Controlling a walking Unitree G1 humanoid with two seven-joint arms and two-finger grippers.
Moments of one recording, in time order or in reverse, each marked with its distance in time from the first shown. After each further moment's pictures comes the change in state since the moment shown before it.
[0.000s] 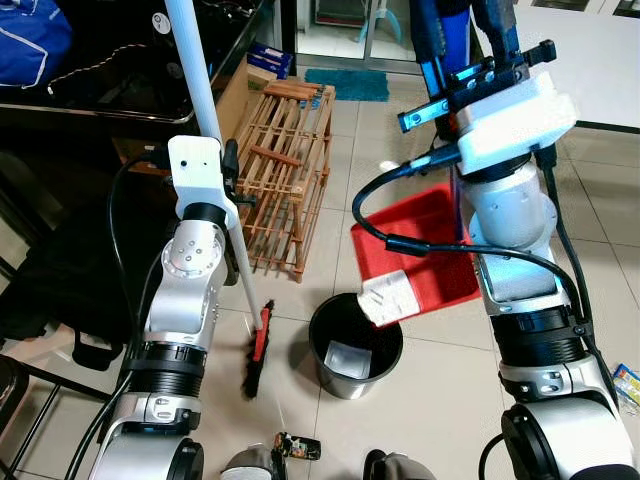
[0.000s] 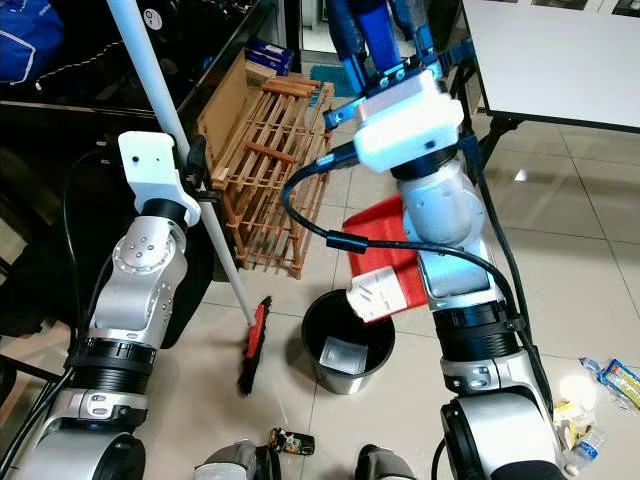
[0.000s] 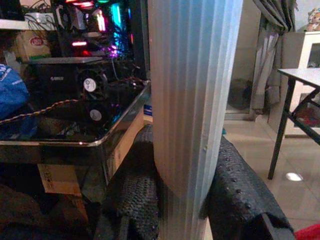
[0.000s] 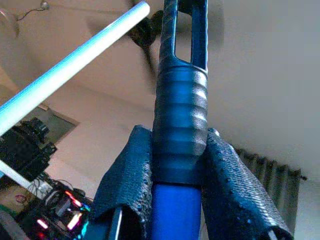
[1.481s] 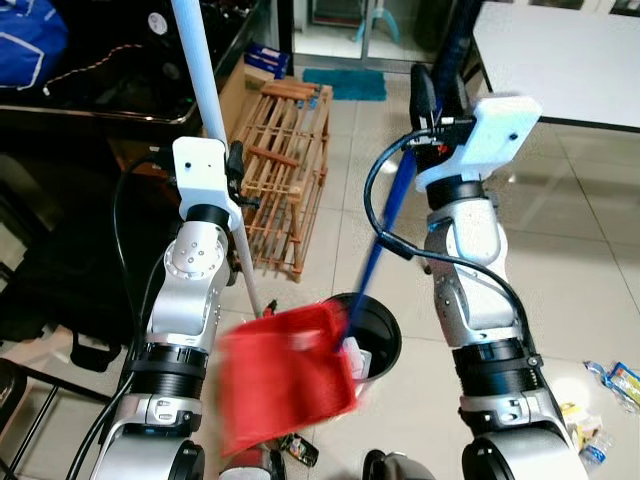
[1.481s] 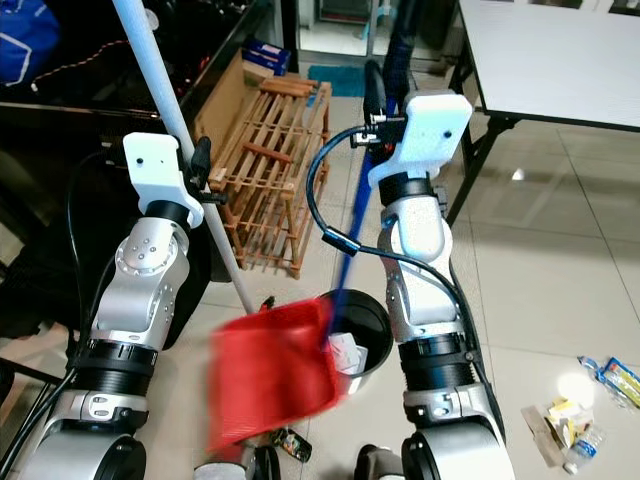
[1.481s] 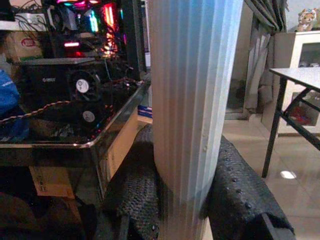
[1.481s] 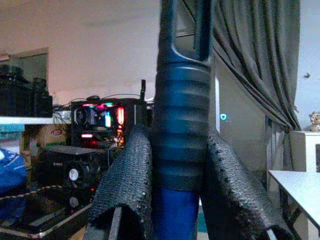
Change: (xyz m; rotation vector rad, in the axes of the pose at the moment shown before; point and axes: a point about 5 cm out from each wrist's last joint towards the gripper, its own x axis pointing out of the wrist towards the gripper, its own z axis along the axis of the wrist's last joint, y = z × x) left arm -0.001 -0.004 -0.001 0.001 -0.002 -0.024; right arm -0.049 0.025 -0.056 0.515 0.617 -0.291
